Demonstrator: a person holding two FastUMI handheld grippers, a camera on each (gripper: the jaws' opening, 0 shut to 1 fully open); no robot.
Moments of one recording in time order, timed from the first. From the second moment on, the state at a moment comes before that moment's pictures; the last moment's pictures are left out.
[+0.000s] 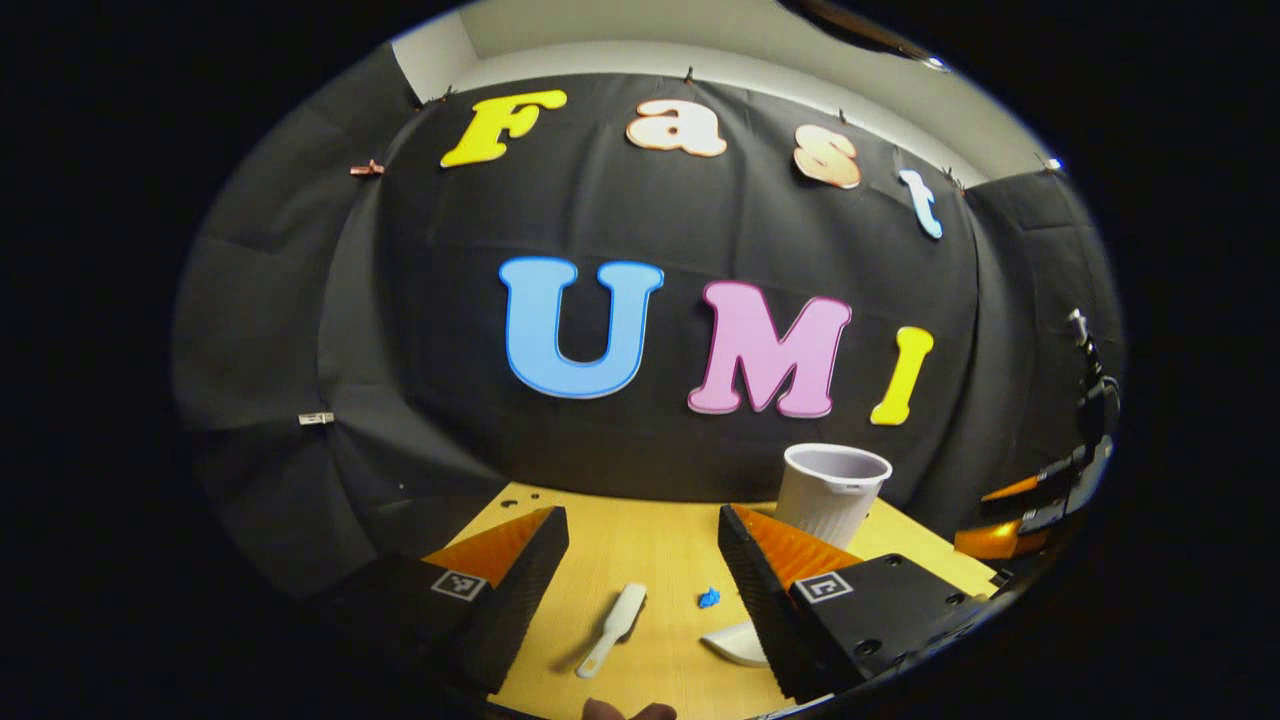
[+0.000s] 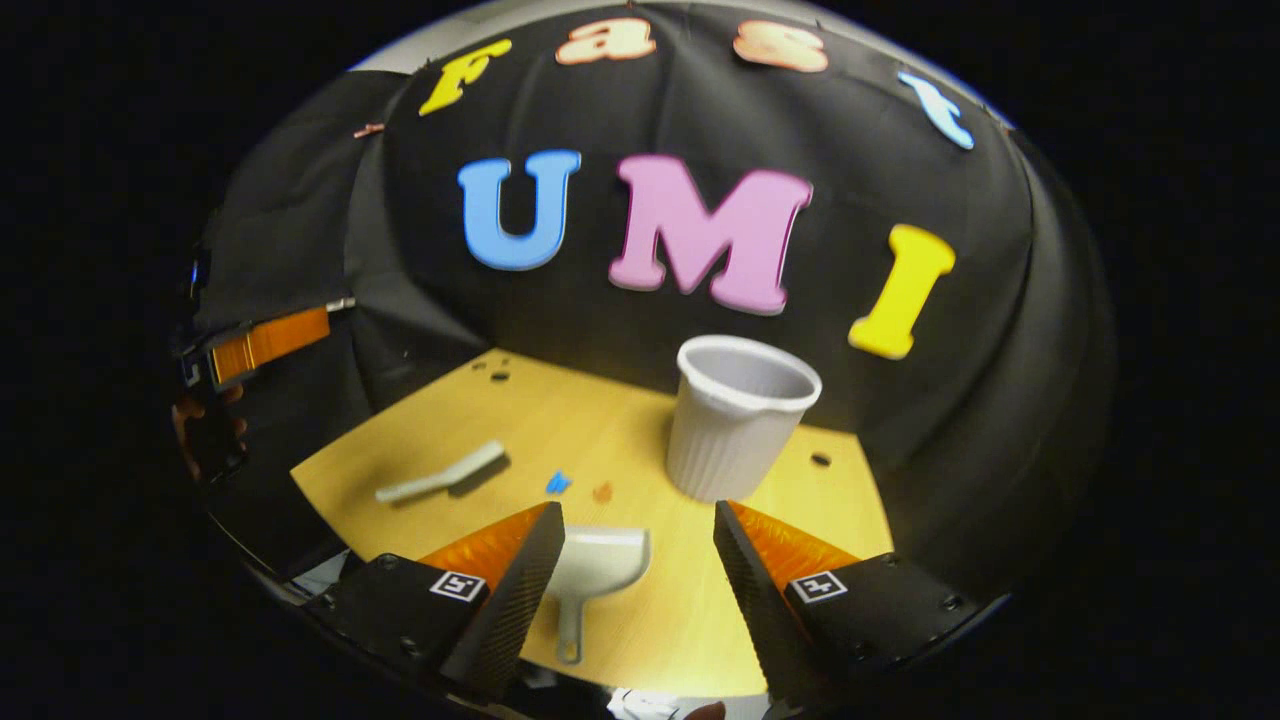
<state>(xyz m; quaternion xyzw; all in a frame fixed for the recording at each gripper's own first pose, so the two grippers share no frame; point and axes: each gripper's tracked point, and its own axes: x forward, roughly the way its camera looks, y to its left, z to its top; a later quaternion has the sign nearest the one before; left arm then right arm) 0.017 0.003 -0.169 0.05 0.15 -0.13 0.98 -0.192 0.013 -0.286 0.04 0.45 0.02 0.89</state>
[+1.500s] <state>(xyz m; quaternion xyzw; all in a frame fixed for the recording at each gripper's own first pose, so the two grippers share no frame) 0.046 0.057 -0.305 0.10 0.33 -0.12 0.93 -0.251 0.094 -0.518 0.06 0.69 0.04 0.72</state>
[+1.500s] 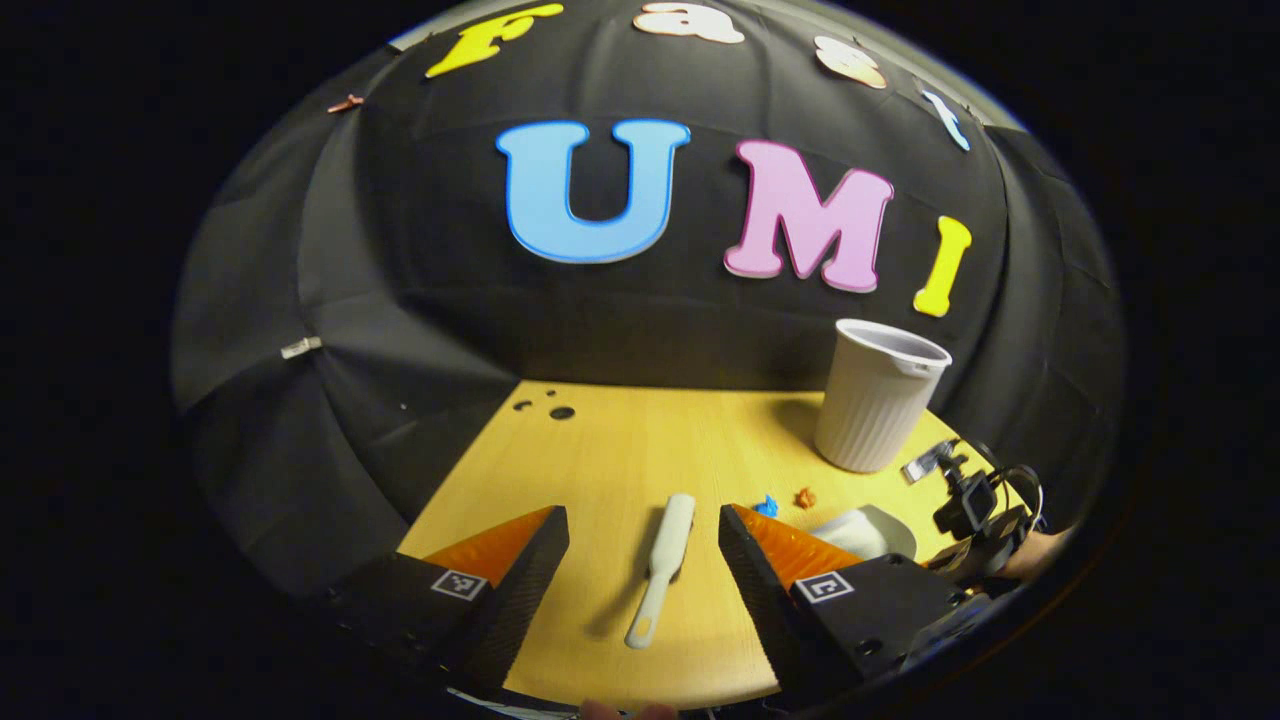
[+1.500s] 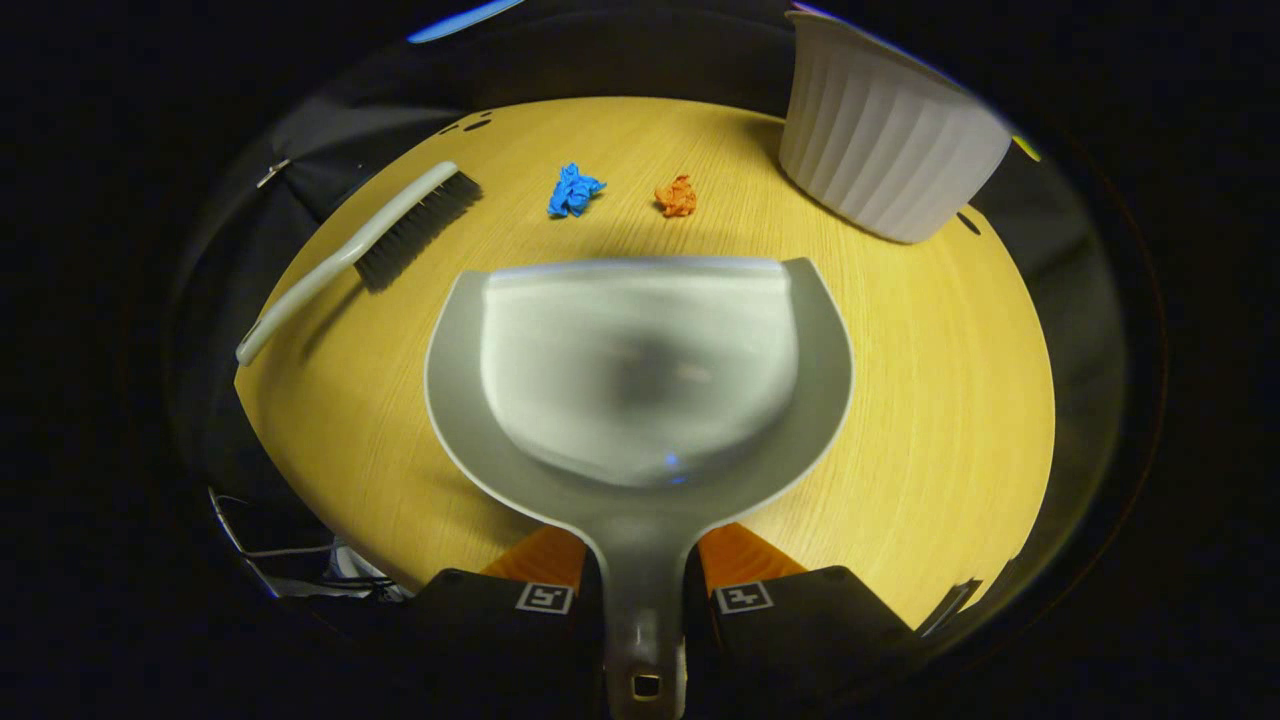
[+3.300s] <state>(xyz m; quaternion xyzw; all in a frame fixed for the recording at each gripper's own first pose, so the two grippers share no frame) 0.117 0.014 -0.529 0.24 0.60 -0.22 0.73 -0.233 0.041 -0.491 -0.03 0.72 0.18 0.67</state>
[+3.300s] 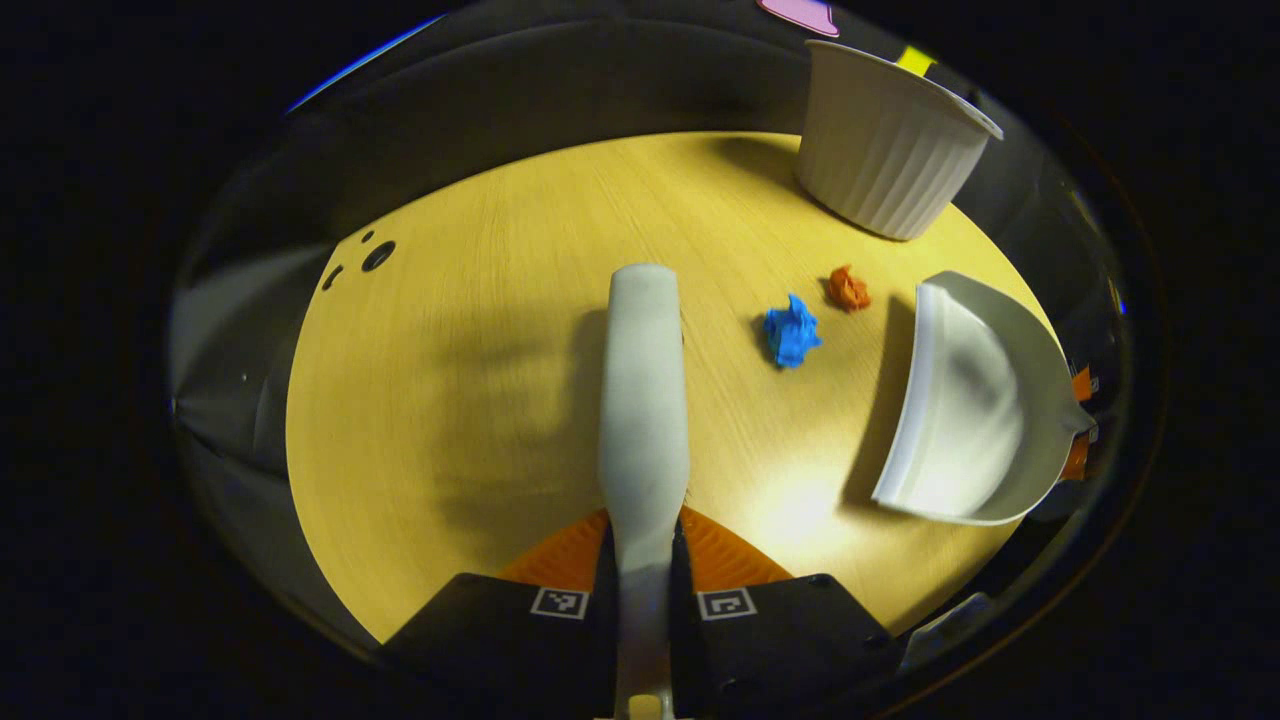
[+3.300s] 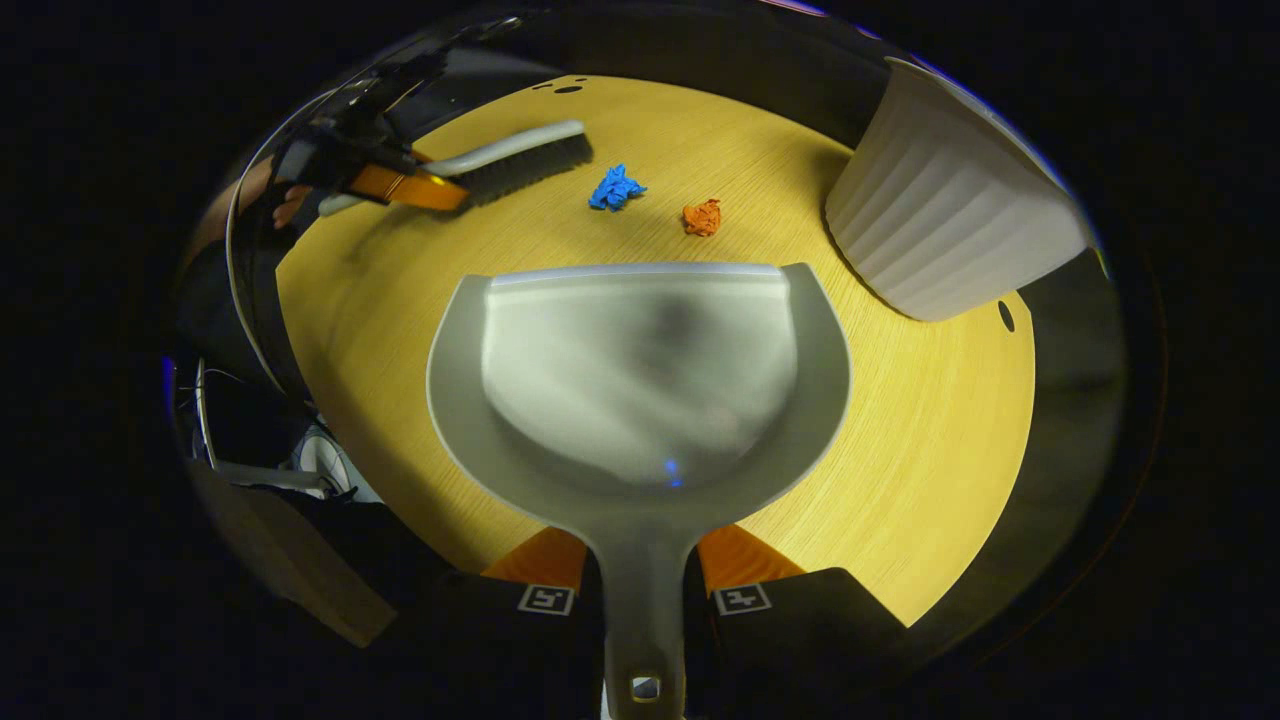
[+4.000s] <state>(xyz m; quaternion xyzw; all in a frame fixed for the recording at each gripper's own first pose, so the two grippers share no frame) 0.116 -0.082 -0.562 0.28 0.59 -0.37 0.67 -0.226 0.037 -0.509 -0.03 0.73 0.19 0.65</state>
